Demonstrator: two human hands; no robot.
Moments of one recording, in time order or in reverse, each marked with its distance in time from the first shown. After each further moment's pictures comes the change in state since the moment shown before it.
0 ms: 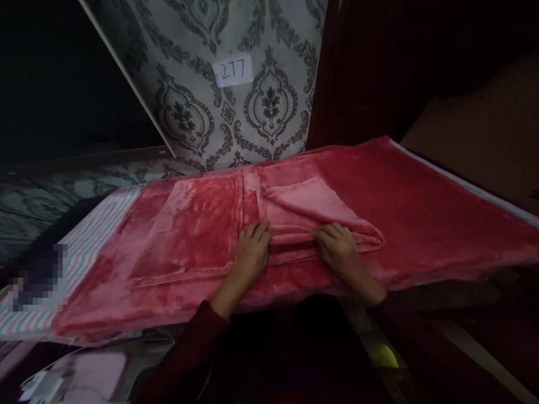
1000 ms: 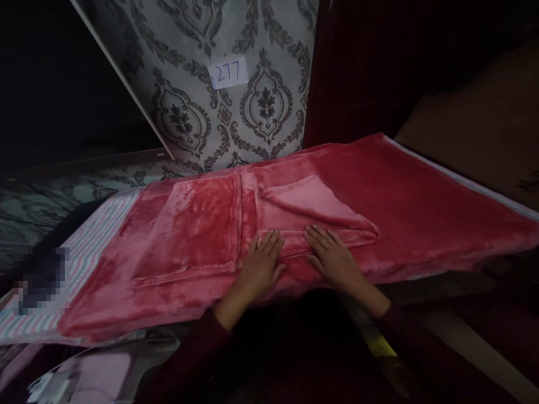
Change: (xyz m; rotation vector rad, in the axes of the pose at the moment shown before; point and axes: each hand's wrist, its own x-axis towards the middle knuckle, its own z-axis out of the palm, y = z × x) left_hand -0.031 0.022 0.009 -0.042 -0.296 0.089; right_hand -0.037 -0.014 0.009 -0.064 -0.223 -0.006
